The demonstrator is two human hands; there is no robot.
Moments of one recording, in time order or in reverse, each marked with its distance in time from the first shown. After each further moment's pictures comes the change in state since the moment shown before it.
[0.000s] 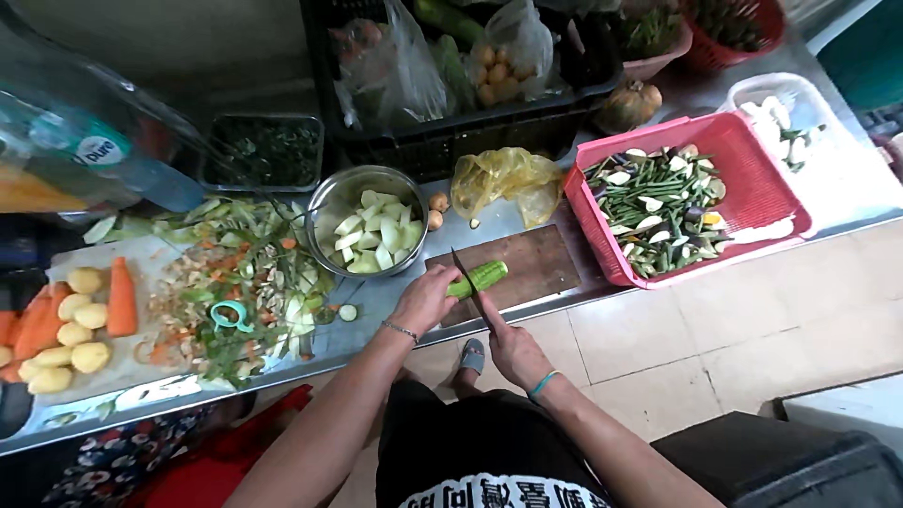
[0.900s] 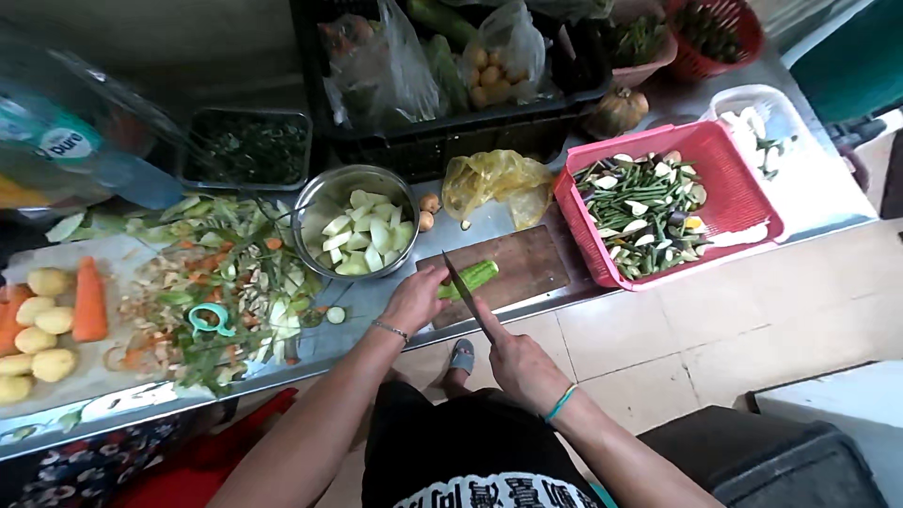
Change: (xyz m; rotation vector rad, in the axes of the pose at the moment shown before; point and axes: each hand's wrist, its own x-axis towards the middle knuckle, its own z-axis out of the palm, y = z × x) left_hand 0.005 0.000 0.002 0.002 0.023 0.015; right_hand -0.043 -0.033 -0.050 -0.079 -0.135 0.067
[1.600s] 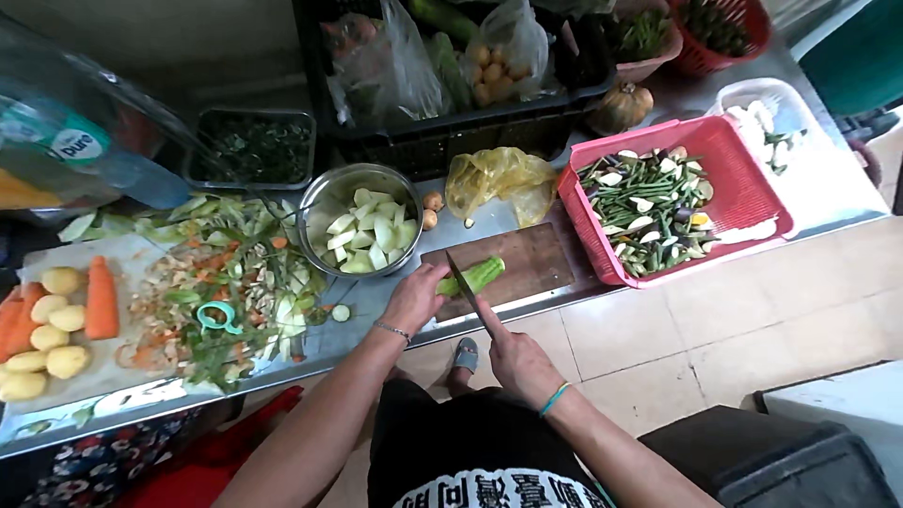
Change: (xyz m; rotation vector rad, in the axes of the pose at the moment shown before) left_hand -0.007 -0.007 0.003 0.008 0.065 -0.030; right_hand 0.014 0.007 0.020 0.005 0.060 -0.022
